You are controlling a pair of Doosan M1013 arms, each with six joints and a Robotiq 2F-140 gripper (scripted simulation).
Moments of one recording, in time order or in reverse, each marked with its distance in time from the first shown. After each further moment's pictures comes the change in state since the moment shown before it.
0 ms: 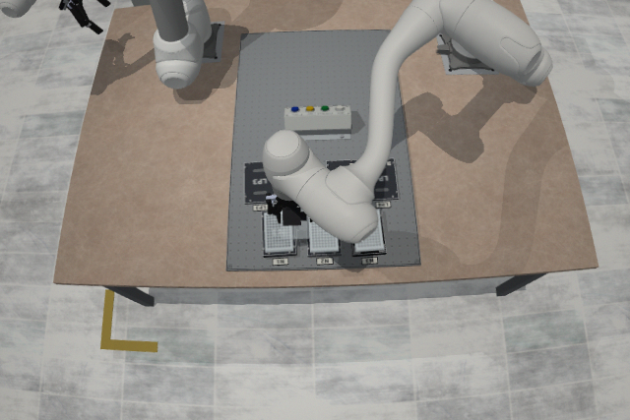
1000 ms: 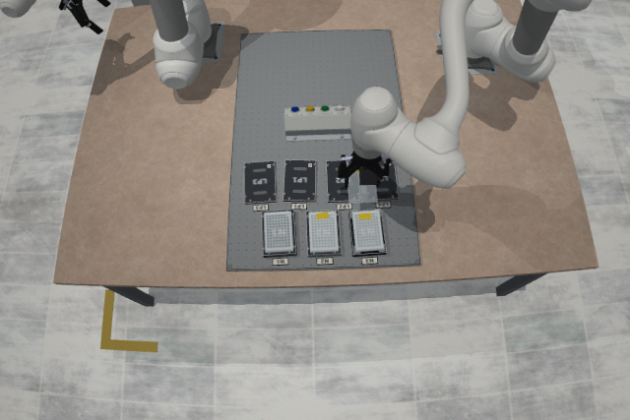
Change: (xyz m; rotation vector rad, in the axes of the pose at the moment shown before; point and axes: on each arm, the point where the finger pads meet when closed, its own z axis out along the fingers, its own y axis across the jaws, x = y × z) left arm -0.102 -0.202 -0.003 0.001 -0.001 0.000; right arm 0.000 0.000 0.000 0.000 0.000 0.000
